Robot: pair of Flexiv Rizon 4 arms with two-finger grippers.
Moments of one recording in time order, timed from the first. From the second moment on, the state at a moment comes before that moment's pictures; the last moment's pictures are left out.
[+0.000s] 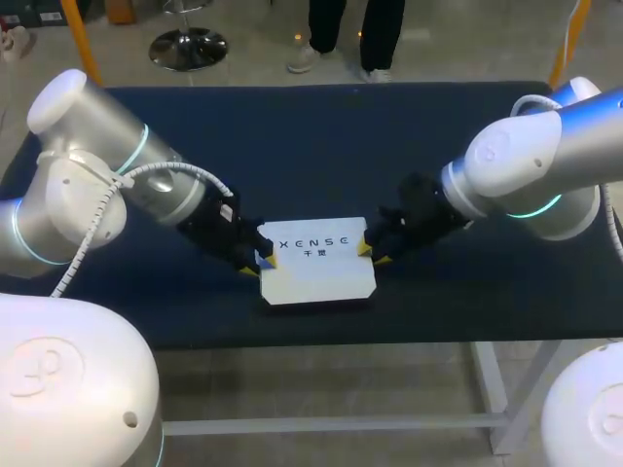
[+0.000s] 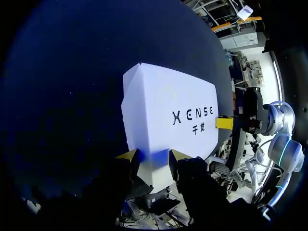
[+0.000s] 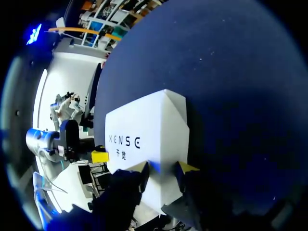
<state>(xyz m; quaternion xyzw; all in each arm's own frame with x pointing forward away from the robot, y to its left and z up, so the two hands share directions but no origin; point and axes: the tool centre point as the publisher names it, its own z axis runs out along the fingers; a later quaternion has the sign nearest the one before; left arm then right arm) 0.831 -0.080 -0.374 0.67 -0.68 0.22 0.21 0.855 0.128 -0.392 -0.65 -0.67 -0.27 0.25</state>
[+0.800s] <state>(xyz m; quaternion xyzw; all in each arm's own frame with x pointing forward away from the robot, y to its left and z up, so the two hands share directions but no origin) 0.834 -0.079 -0.370 0.67 -0.68 0.19 0.23 0.856 0.127 -0.390 -0.66 -0.66 -0.26 0.26</state>
